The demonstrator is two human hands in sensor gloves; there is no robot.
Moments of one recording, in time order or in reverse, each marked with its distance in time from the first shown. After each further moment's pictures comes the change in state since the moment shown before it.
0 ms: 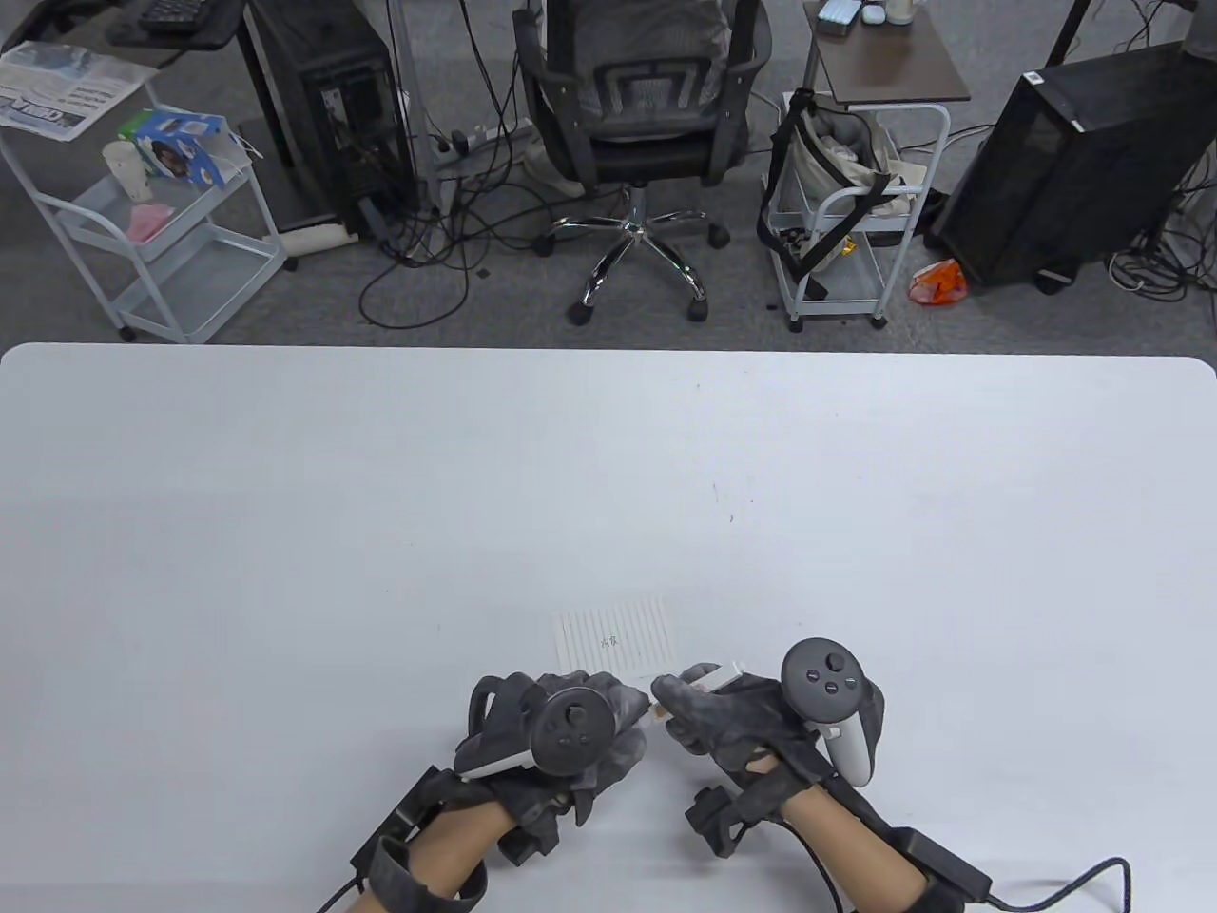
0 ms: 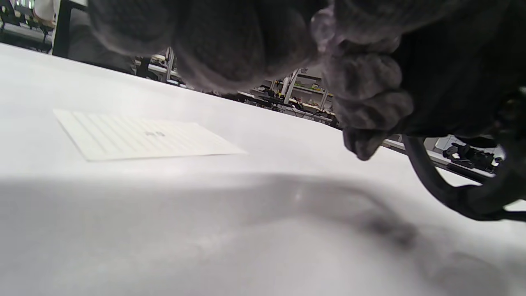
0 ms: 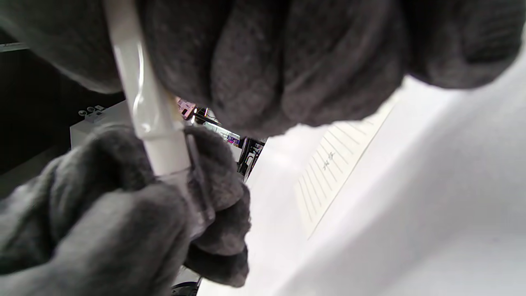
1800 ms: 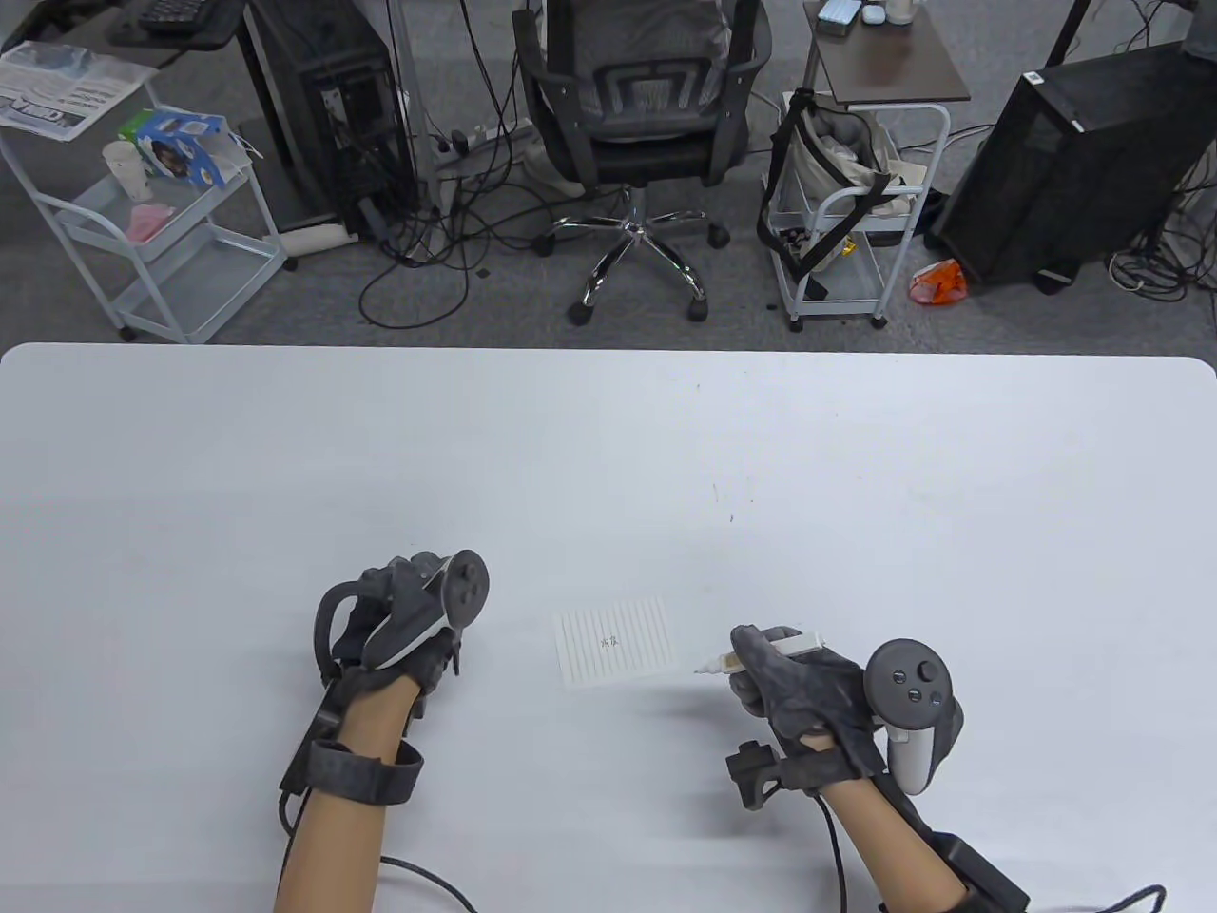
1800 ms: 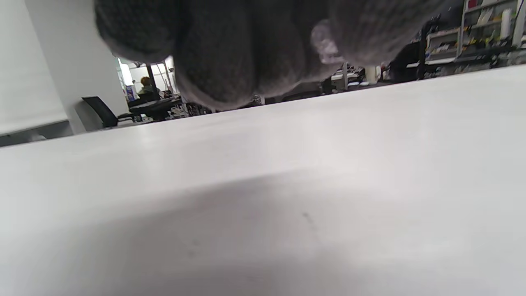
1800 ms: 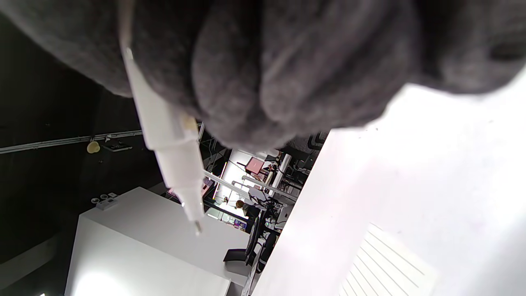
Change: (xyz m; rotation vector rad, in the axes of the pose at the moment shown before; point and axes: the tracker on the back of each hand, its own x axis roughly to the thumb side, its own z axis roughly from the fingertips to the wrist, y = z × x) left_hand -0.161 0.043 -0.022 -0.024 0.646 -0.467; right_hand 0.003 -0.063 0.011 -0.358 -0.041 -0.035
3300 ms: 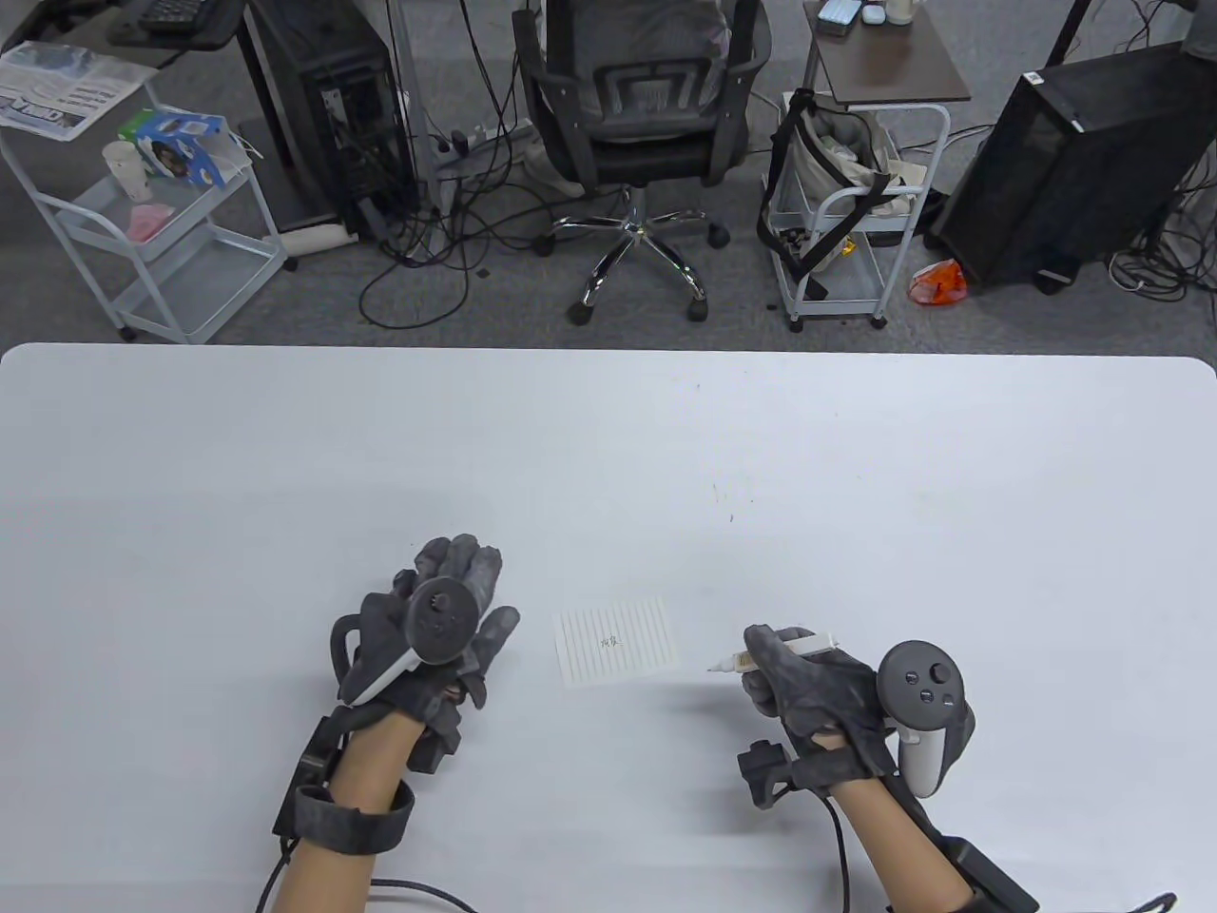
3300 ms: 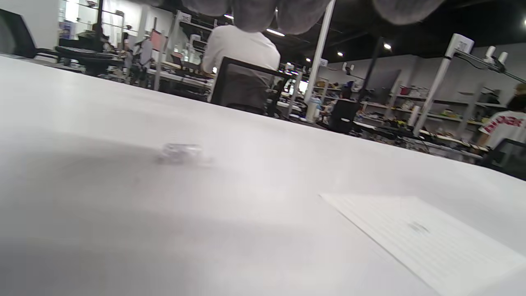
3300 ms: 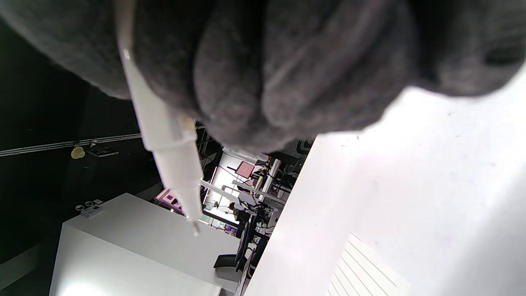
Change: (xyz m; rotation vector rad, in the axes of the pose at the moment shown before) left_hand 0.016 0.008 0.050 0.019 -0.224 0.426; right_hand -0.008 -0.005 0.001 -0.005 0.030 0.017
